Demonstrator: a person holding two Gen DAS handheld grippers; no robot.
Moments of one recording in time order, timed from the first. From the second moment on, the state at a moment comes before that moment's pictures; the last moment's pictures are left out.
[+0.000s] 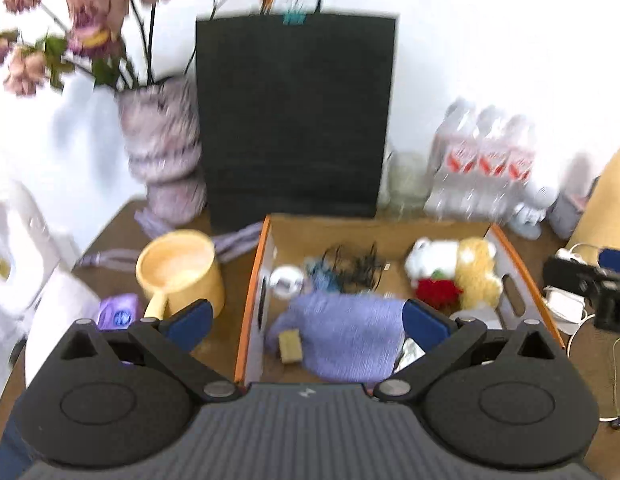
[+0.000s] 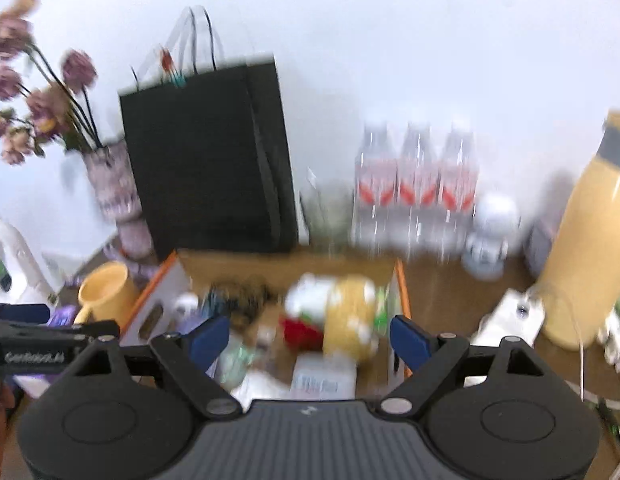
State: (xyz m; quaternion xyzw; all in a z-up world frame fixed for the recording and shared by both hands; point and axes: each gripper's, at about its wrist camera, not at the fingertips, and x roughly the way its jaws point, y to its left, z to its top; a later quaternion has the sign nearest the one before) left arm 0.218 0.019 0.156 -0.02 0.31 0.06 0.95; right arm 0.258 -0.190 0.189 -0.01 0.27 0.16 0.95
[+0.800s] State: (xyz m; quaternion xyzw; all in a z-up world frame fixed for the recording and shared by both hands) left arm 0.051 0.017 0.071 -0.02 0.24 0.03 0.97; right arm 0.109 -0.209 0.089 0.00 0.24 0.14 0.96
